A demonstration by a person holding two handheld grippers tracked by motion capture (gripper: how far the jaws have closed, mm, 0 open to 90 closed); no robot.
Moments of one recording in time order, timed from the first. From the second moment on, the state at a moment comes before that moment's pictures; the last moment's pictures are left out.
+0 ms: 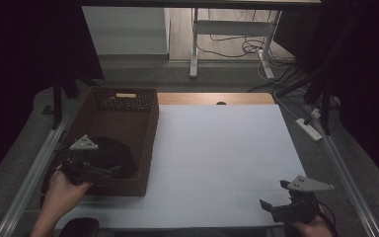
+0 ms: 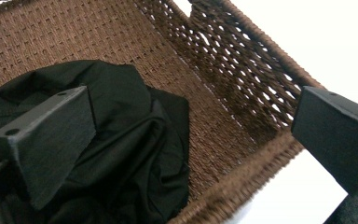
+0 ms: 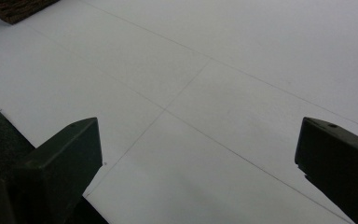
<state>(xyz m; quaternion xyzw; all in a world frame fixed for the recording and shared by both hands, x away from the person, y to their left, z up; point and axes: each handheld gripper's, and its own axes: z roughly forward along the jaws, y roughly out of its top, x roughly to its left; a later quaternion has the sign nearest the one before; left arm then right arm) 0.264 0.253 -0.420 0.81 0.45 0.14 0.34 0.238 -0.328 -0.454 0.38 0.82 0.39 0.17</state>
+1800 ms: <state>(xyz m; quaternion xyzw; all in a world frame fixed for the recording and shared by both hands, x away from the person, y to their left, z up) 0.379 0.290 -0.512 0.89 0.45 0.00 0.04 0.238 -0.327 -0.455 0.37 0.83 0.39 0.16</state>
